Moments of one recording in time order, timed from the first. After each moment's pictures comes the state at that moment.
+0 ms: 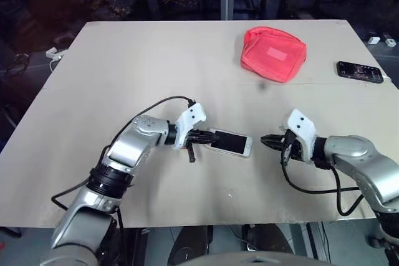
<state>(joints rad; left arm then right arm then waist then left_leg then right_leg) -0.52 0.64 -0.32 -0.01 -0.24 0.59 -1.08 -0.25 -0.69 0.09 -0.59 0.41 0.93 0.73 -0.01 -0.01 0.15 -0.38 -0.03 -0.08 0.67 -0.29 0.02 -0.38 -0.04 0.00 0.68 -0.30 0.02</state>
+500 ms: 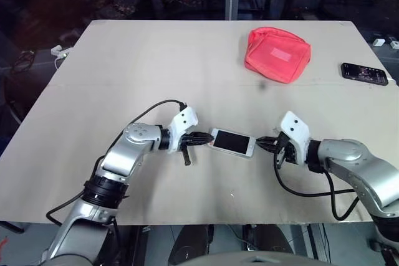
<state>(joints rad) -0.42 0.59 -0.24 -0.01 -0.20 0.41 -1.02 -0.25 -0.69 0.15 -0.62 0.40 0.98 0.62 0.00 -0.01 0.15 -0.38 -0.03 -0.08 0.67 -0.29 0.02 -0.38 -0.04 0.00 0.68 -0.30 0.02</state>
